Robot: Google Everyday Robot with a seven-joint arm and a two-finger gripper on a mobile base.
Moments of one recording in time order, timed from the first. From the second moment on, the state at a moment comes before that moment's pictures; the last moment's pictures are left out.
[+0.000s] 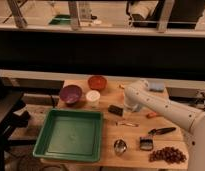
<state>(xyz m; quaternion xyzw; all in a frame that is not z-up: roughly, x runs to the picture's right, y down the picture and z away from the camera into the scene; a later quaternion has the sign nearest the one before) 0.164 0.134 0.899 -0.27 -0.01 0.11 0.96</state>
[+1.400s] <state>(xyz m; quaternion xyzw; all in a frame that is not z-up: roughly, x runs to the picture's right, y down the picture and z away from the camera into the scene) 0.156 0.112 0.924 -0.27 -0.01 0.10 0.96</state>
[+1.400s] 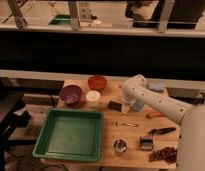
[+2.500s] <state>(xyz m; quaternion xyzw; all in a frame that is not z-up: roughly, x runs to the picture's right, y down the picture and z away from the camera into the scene) 0.147 0.144 0.894 -0.28 -0.02 0.10 0.95</state>
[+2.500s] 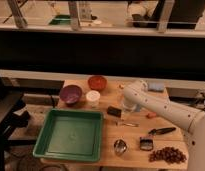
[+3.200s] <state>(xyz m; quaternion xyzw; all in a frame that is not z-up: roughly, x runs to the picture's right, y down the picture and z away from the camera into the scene) 0.150 0.144 0.894 -0.28 -0.02 0.10 0.95</state>
